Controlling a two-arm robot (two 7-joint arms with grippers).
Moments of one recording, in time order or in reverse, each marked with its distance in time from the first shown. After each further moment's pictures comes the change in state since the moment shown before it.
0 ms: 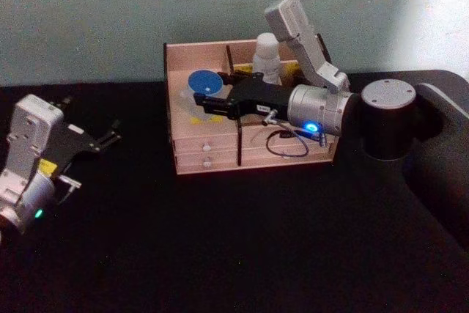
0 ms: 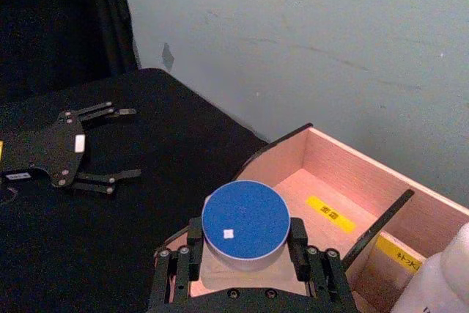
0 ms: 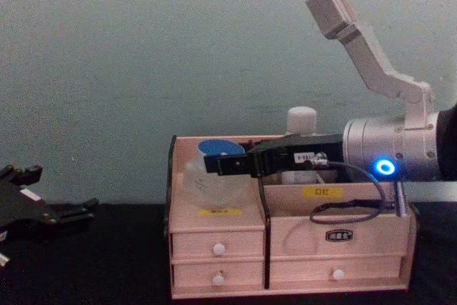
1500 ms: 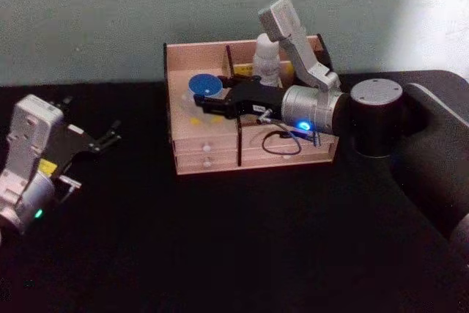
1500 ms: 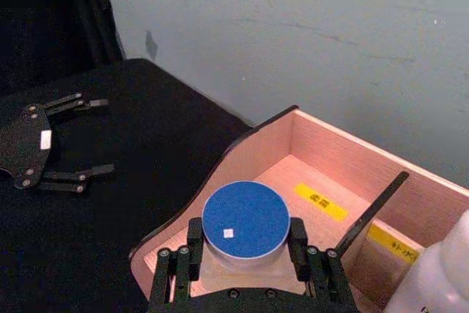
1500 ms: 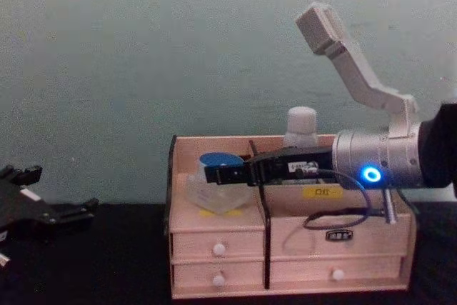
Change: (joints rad) left arm 0.000 0.000 0.000 0.000 0.000 0.000 0.000; right arm 0.043 -0.061 0.017 0.129 -0.026 0.004 0.001
